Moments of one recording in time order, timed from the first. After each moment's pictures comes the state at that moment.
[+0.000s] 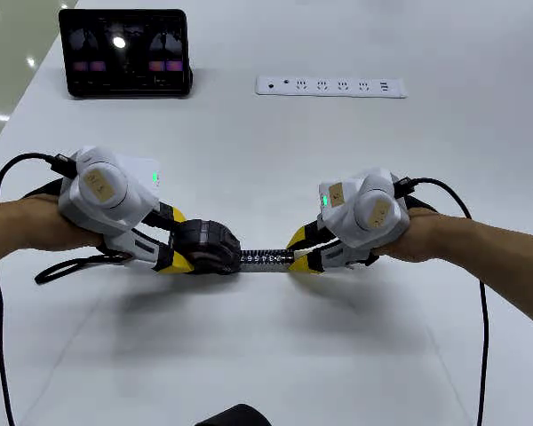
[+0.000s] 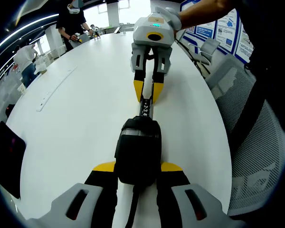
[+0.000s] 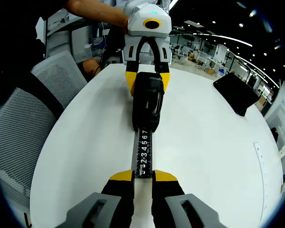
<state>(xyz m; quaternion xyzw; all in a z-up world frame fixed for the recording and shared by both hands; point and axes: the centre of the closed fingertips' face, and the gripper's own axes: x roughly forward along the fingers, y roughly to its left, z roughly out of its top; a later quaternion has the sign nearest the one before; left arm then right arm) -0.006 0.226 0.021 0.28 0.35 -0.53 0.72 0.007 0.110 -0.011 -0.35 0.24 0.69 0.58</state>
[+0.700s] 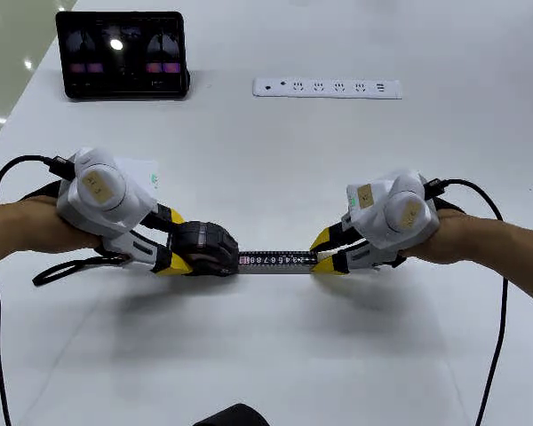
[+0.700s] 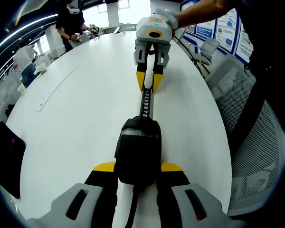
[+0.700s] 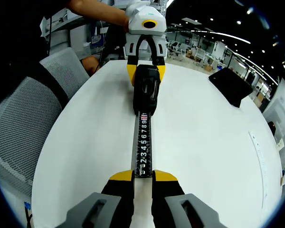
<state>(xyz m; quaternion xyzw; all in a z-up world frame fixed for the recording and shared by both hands) -0.006 0.225 0.021 0.28 0.35 -0.53 0.72 0.013 0.070 -0.010 -0.36 0.25 0.68 0.59</state>
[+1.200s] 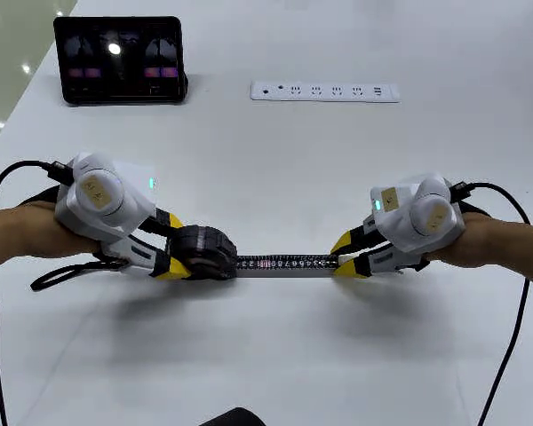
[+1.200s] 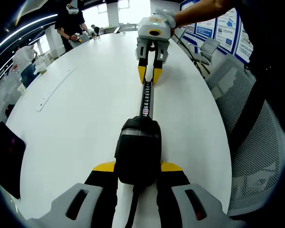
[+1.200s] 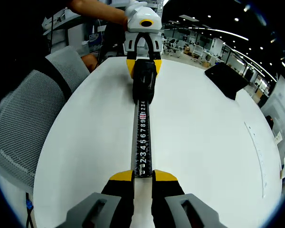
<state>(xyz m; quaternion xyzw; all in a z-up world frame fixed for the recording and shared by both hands) -0.006 0.224 0.021 0.29 0.35 -0.53 0.72 0.018 0.039 -0.010 -0.36 0.26 0.67 0.59</state>
